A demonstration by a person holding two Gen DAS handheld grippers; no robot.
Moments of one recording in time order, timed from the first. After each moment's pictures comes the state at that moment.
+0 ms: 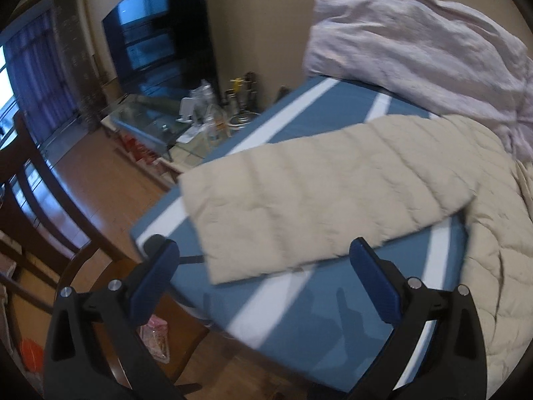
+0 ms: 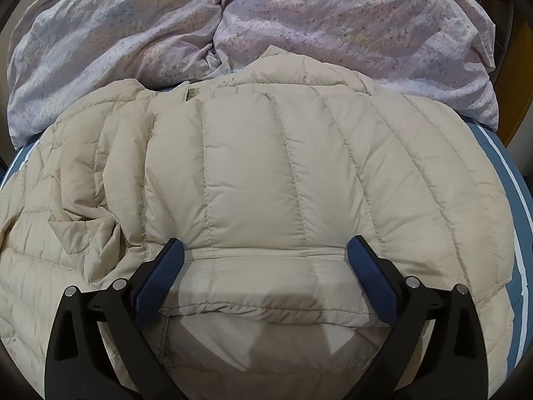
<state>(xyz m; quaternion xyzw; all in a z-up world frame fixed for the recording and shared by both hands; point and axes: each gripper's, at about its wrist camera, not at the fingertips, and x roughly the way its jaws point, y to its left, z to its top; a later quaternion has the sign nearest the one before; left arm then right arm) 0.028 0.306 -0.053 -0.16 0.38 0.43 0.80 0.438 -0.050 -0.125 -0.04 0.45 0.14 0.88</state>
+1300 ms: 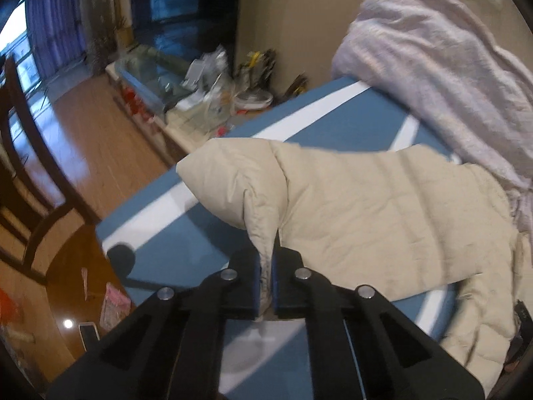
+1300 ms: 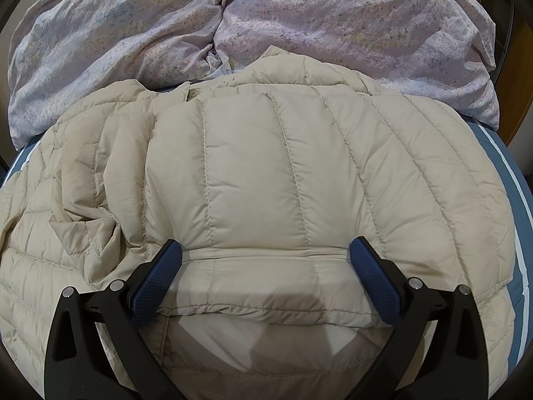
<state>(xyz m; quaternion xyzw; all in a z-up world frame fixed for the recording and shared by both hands) 0.058 0.355 -0.054 -0.27 0.37 0.42 0.78 0.437 -0.052 -0.127 -0.03 0.44 0.14 0.89</state>
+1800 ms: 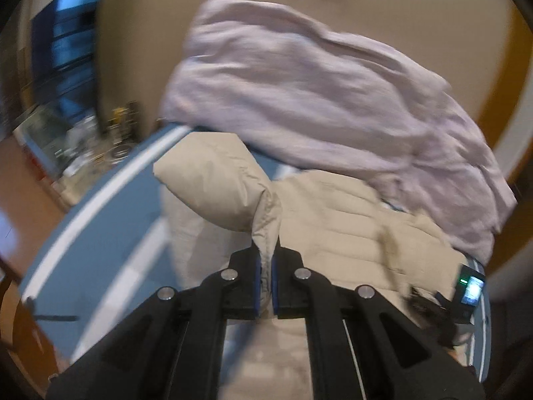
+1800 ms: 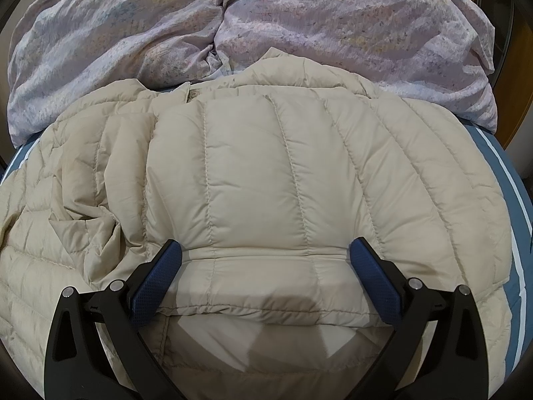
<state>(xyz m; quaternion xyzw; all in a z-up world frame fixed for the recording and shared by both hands) 0.204 0.229 0.032 -0.22 0.33 0.23 0.89 0.436 -0.053 -0.127 -0.04 0.44 0.14 0.89</state>
